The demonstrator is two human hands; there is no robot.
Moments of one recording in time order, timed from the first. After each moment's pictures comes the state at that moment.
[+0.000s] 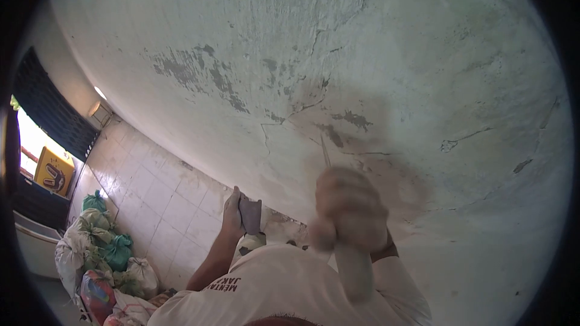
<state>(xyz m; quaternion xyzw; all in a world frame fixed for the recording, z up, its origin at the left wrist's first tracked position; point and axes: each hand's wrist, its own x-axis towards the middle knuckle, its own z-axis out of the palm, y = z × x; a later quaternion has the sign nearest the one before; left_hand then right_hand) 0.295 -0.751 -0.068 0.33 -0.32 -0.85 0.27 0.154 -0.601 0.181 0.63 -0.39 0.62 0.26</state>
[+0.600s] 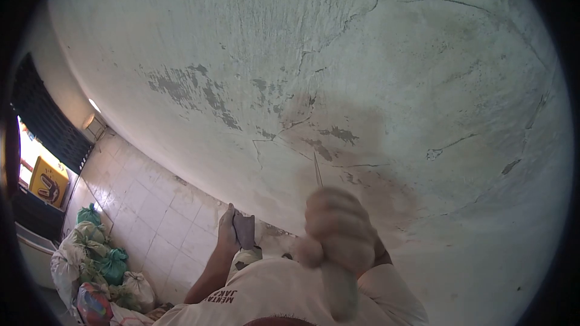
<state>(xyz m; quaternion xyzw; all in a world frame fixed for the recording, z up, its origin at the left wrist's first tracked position) 0.298 -0.748 -0.068 0.35 -0.30 -0.85 0.27 0.153 -0.596 0.185 0.68 -0.32 0.60 0.27</state>
